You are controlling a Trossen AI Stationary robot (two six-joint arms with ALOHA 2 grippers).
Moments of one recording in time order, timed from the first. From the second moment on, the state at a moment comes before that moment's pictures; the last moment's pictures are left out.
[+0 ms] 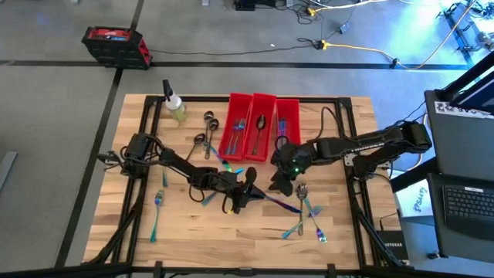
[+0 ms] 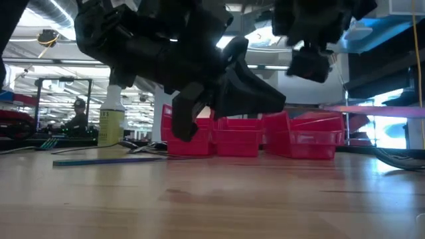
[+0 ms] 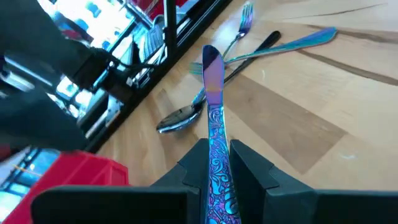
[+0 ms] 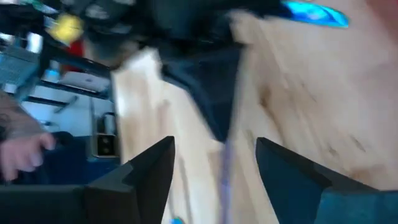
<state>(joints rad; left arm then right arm) -0.21 2.00 0.92 0.80 -0.07 0.77 0.09 1.38 0.89 -0.35 -0.32 0.65</state>
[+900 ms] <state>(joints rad) -0.21 2.00 0.99 0.82 -0.12 0.87 0.09 1.46 0.89 -0.39 -0.38 0.60</state>
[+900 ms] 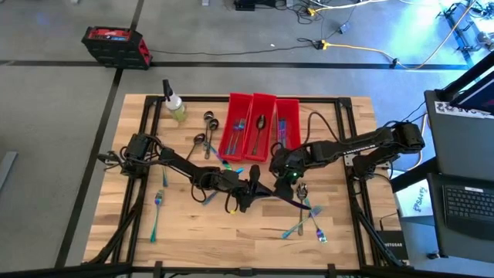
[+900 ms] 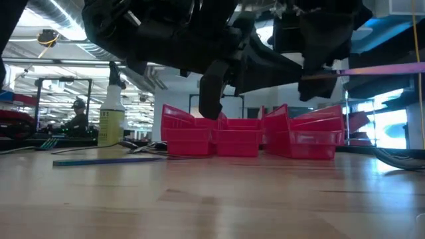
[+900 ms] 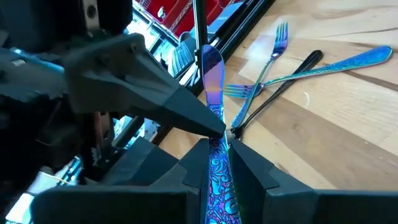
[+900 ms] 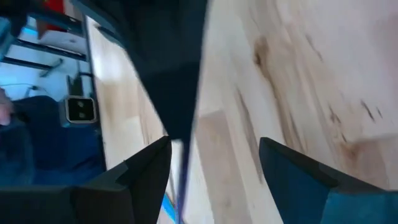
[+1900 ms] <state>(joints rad) -0.19 2.00 1.04 0.75 -0.10 0.92 0.09 1.46 0.89 -0.45 -0.44 0.60</state>
